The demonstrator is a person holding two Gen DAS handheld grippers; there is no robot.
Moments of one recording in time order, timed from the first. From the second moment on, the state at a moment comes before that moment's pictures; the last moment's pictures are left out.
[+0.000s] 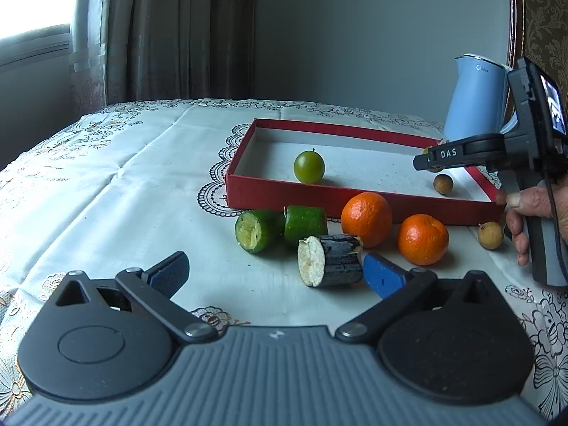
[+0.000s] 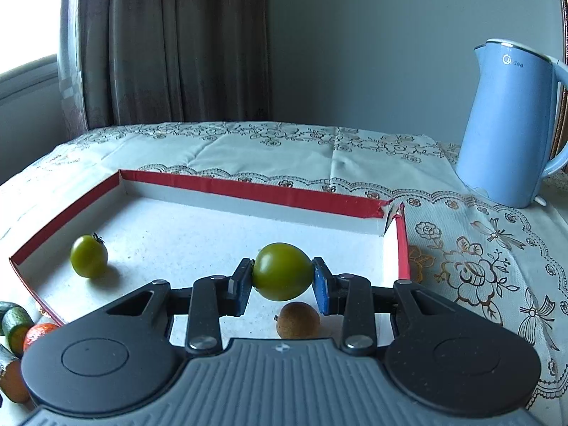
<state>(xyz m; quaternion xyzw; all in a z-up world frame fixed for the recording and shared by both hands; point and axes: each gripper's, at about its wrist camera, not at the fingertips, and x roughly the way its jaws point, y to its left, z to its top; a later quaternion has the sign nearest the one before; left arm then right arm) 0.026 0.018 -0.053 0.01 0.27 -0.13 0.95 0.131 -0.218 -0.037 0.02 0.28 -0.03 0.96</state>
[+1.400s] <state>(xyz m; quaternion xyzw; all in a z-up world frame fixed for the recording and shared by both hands) 0.024 -0.047 -0.055 0.11 0.29 -0.10 0.95 0.074 -0.257 0.004 0.09 0.14 -0.04 0.99</state>
